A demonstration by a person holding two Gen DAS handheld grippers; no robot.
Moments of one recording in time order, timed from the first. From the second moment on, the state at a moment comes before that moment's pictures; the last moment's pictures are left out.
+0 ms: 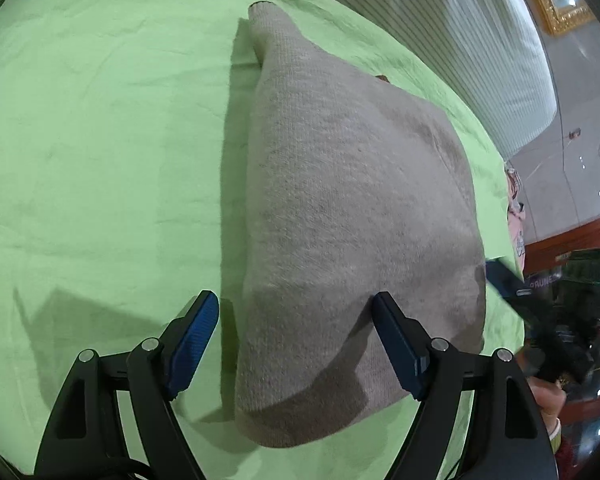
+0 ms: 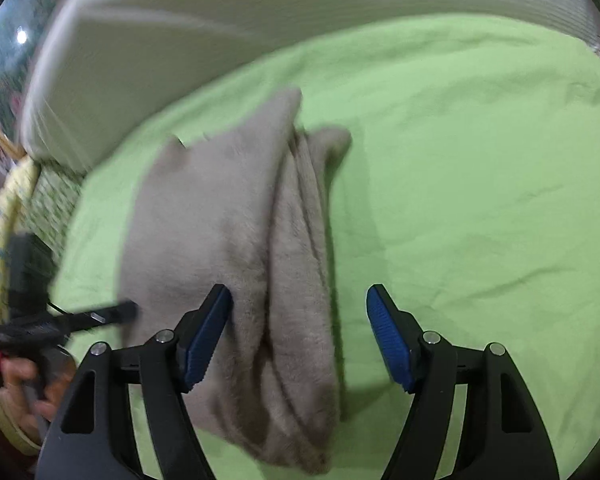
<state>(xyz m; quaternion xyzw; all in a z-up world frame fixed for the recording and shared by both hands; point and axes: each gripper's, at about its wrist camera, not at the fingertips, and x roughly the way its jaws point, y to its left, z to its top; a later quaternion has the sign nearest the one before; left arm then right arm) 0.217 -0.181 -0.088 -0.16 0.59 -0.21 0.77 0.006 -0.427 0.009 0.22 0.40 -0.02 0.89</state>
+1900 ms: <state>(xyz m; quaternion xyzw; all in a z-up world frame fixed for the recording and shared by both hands) 0.111 0.086 -0.028 -0.23 0.48 -0.13 0.84 0.099 -0.197 -0.025 0.23 0.44 0.20 0.85</state>
